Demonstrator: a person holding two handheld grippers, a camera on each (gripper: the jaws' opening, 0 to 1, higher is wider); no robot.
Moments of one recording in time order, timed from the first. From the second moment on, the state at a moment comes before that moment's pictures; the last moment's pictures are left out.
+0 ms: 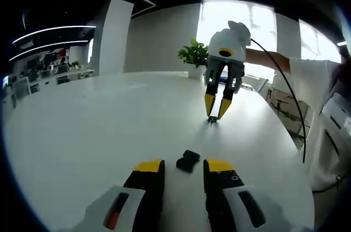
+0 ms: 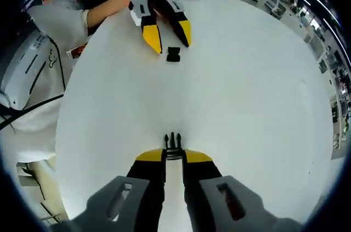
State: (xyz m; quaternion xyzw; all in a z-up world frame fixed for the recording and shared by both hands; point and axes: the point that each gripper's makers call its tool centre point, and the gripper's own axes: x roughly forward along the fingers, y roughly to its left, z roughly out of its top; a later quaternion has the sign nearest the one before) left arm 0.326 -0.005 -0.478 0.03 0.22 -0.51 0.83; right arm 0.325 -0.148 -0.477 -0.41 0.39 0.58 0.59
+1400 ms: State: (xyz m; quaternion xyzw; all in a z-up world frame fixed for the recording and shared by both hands) left arm 0.326 -0.007 -0.479 0.02 0.22 -0.51 0.83; right arm 0.311 -0.146 -0.468 -0.32 0.32 0.56 0.70
